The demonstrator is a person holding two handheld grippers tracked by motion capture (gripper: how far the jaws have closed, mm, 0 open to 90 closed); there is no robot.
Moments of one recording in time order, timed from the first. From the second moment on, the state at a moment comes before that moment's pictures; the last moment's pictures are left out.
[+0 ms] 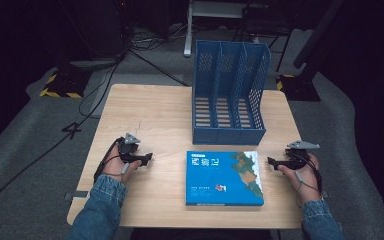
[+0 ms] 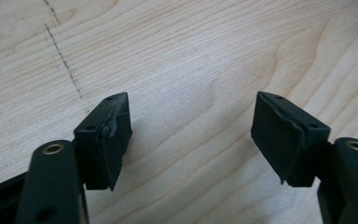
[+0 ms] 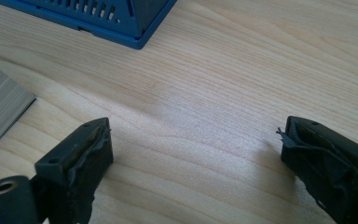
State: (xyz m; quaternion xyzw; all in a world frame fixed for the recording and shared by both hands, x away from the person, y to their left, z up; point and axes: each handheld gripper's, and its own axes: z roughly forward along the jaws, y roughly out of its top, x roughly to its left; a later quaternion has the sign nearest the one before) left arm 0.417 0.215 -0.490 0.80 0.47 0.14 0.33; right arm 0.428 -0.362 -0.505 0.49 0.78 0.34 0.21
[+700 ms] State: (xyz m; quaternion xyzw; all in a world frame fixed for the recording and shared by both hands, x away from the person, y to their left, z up) left arm 0.389 0.135 -0.433 0.83 0.37 0.05 0.42; right arm 0.415 -0.367 -0.503 0.49 0.77 0.36 0.21
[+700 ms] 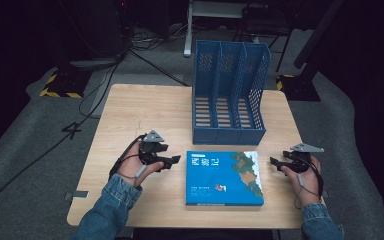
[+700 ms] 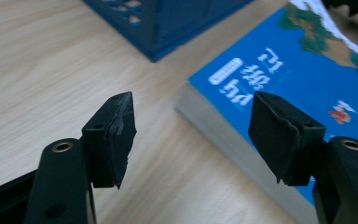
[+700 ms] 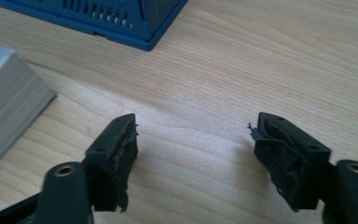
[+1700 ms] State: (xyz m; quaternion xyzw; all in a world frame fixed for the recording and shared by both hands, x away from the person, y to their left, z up) left arm 0.396 0.081 -0.472 0.86 0.37 -0.03 0.34; right arm 0.382 -0.343 -0.482 0.45 0.79 0.36 0.20
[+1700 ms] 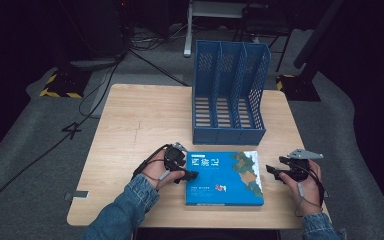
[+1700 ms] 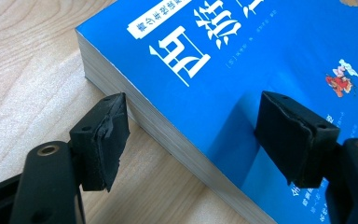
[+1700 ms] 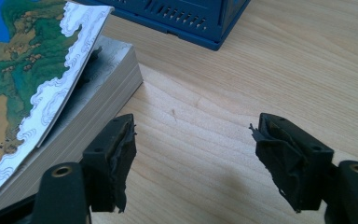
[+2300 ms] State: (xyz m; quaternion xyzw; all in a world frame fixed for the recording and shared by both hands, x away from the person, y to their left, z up) left arm 0.382 0.079 -0.444 0.87 0.31 0.02 0.40; right arm 0.386 -0.339 -0.482 0.44 0.79 0.37 0.21
